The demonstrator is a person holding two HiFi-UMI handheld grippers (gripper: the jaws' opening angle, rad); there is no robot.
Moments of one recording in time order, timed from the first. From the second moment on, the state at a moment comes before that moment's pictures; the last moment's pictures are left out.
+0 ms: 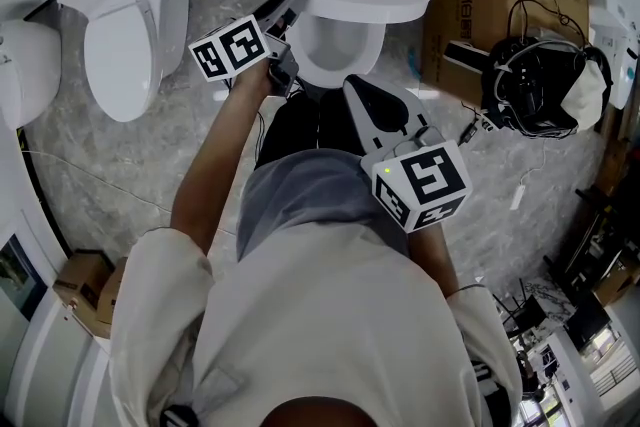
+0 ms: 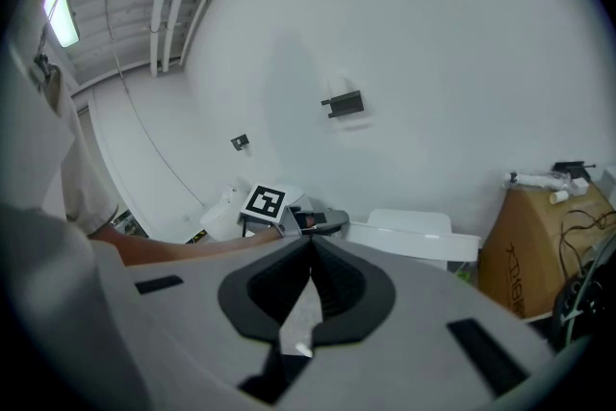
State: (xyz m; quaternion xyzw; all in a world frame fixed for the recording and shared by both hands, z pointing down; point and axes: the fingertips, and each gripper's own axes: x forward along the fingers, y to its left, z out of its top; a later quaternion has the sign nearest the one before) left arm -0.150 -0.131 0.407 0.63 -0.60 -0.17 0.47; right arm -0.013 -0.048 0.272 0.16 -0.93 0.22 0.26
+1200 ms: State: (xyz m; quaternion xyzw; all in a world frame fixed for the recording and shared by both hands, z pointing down) left arm -0.187 -0.191 0.365 0.65 -0.62 -0.18 0.40; right arm -0.021 -0.073 0.268 0.17 -0.93 0.20 0.27
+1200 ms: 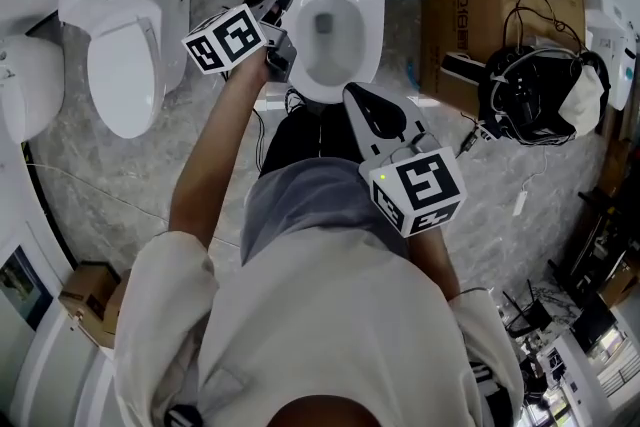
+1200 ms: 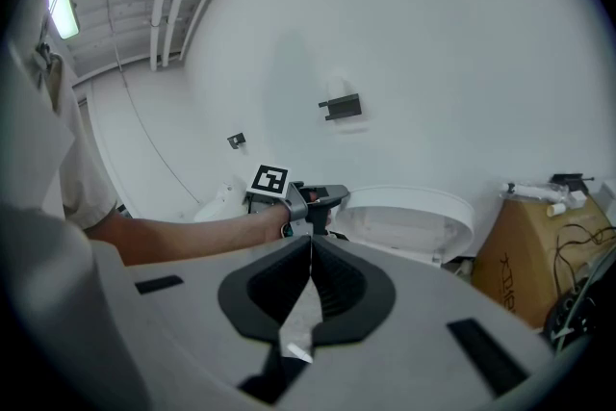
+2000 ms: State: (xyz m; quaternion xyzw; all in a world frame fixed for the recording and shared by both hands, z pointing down) left arm -0.217 -0.236 0.347 0.65 -0.64 -0.18 0.37; right arm -0.023 -0.097 0.266 0.17 -0.93 0.20 0.27
